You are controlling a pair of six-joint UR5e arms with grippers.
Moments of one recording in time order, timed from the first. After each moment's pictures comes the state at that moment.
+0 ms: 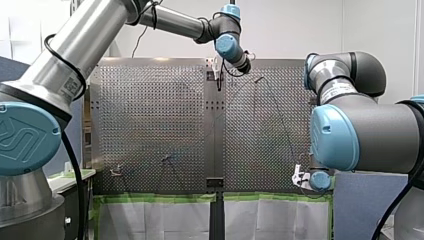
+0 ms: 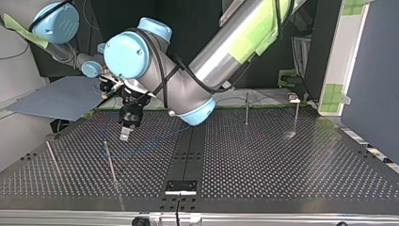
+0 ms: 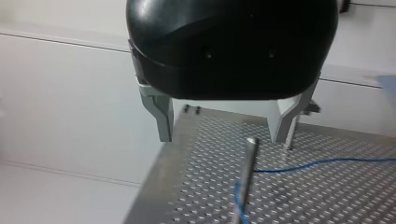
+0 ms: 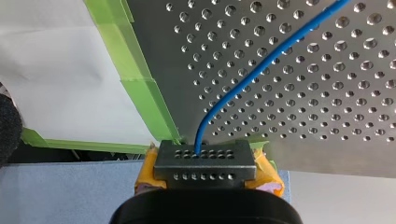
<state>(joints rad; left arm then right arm) -0.78 -2.08 -1.00 -3.23 -1.93 -1.74 1.62 -0.47 1.48 -0.68 1.56 1.72</state>
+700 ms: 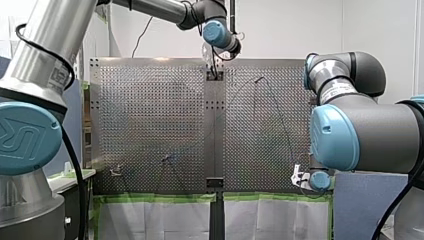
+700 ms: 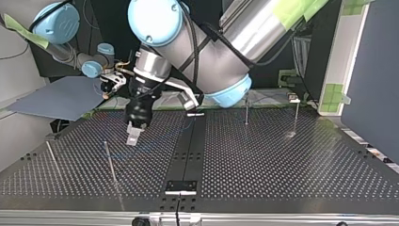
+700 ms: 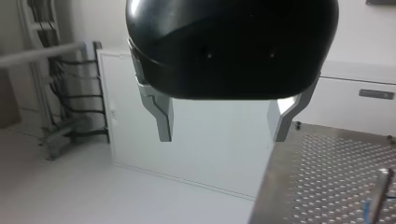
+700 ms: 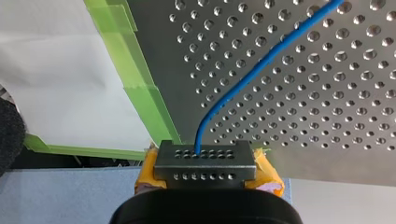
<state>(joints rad) -0.77 -1.87 -1.21 -3.02 -1.94 -1.85 1.63 -0.47 1.48 -0.67 1.55 1.72</state>
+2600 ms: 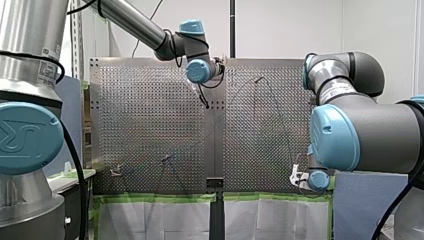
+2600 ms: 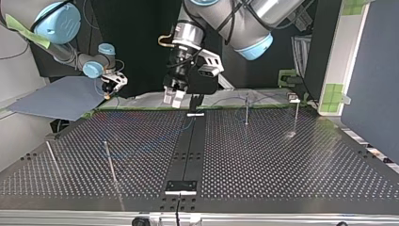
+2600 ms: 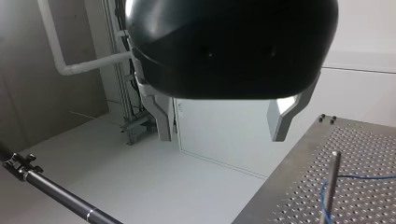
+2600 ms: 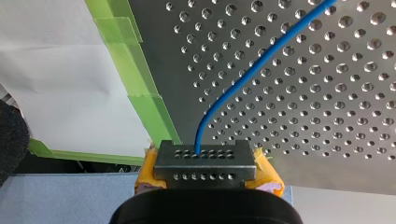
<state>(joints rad) -0.75 -1.71 -1.78 -2.45 -2.01 -1.98 1.63 -0.47 1.48 -0.67 1.54 1.71</state>
